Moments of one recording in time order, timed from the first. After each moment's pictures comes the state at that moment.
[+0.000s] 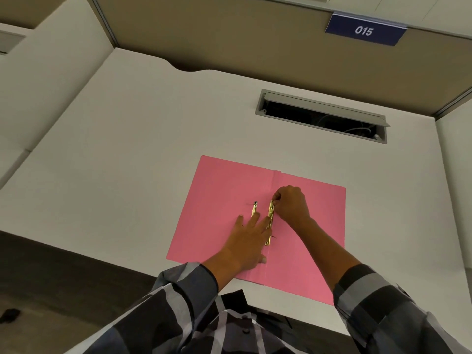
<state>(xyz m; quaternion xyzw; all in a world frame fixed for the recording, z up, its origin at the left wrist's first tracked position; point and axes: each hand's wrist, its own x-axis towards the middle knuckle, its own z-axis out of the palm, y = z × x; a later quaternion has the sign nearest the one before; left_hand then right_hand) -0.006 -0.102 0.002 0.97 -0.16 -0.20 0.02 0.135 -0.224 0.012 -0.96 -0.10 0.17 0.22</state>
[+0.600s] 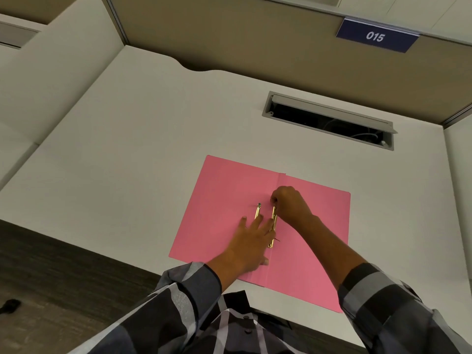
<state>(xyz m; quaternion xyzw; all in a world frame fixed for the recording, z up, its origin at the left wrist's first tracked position) -0.008 -0.100 -0.003 0.97 -0.15 -0.20 0.01 0.141 -0.213 0.016 -0.94 -0.25 0.20 0.12</state>
